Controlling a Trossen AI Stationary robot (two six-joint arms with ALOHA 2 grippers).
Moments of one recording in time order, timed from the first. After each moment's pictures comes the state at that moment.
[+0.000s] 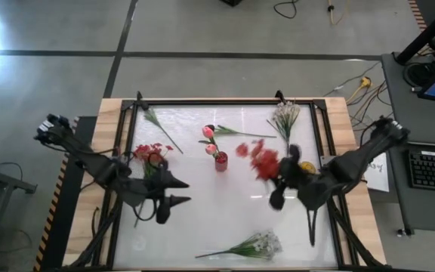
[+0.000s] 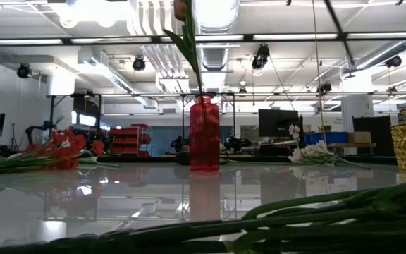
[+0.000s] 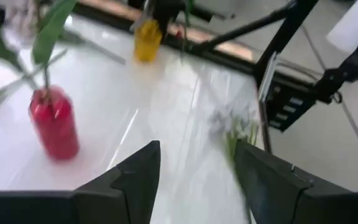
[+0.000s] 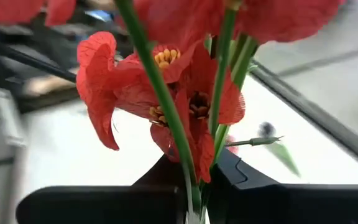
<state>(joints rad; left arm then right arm) -0.61 1.16 1.02 -0.40 -0.56 -0.66 0.59 1.32 1.38 -0.77 0.89 0.63</state>
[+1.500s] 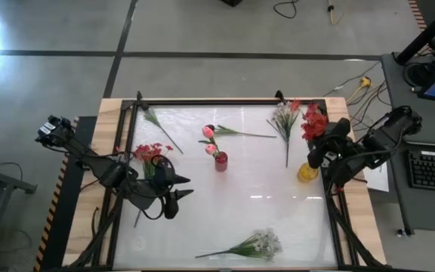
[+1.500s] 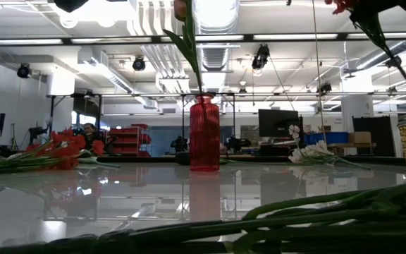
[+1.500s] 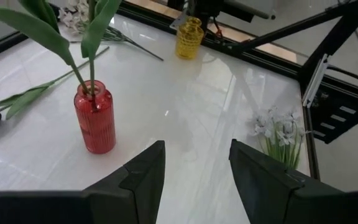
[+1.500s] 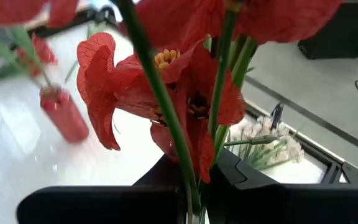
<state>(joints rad) -0.59 1.21 1.02 -0.44 -0.67 -0.72 0.60 0.88 1.17 -1.57 0.97 1.23</state>
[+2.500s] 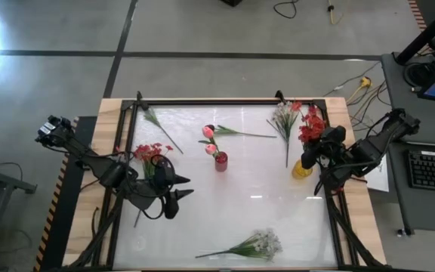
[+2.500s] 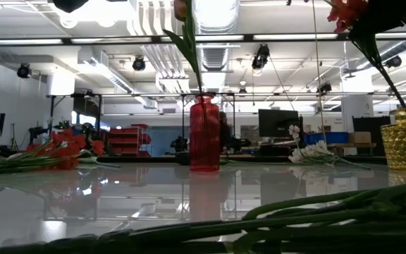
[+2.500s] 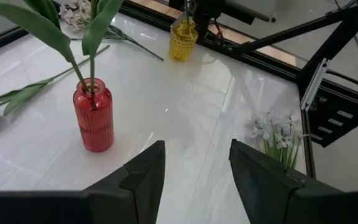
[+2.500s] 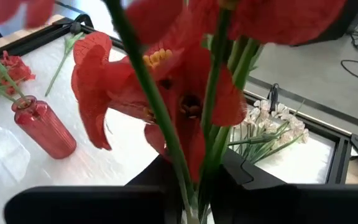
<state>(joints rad) -0.59 1.21 1.02 -0.44 -0.67 -0.74 0.60 0.91 0.99 -1.54 1.04 1.49</state>
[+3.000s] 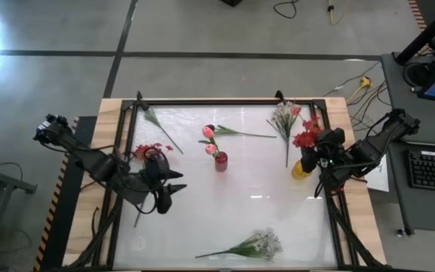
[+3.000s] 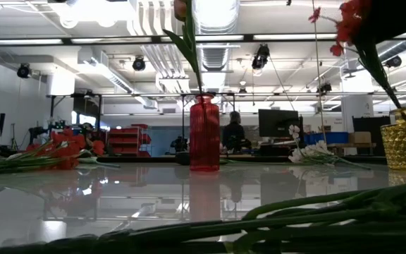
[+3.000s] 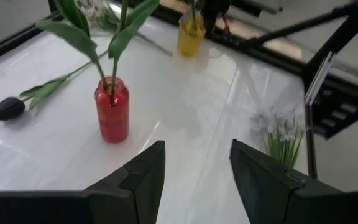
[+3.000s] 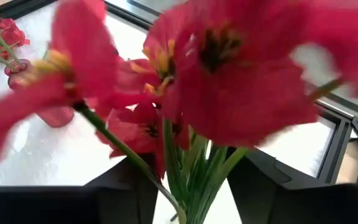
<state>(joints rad) -0.59 1.16 1.11 -0.66 -0.65 -0.78 0.60 0.91 0.98 -1.53 0.93 1.45</state>
